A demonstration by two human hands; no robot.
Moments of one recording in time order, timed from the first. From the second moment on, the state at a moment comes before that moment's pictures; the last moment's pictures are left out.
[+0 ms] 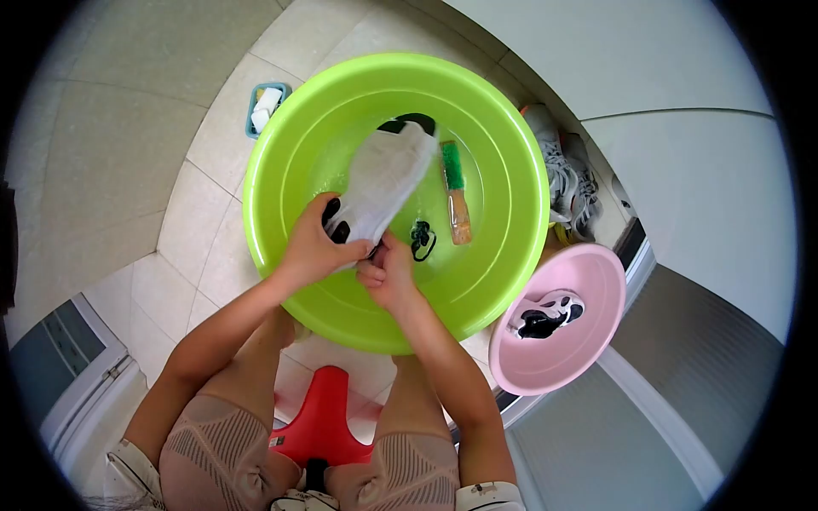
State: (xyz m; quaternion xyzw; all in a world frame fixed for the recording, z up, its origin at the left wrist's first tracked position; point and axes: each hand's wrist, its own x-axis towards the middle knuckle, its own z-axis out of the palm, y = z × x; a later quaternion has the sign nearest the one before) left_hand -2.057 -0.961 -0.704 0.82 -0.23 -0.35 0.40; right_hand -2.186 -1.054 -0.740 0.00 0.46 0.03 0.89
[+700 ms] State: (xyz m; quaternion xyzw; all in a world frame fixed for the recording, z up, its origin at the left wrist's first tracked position) left_hand -2.039 -0.972 -0.660 0.84 -0.39 -0.12 0.36; right_hand -2.158 -1.062 -0.710 -0.25 0.48 -0.05 0.84
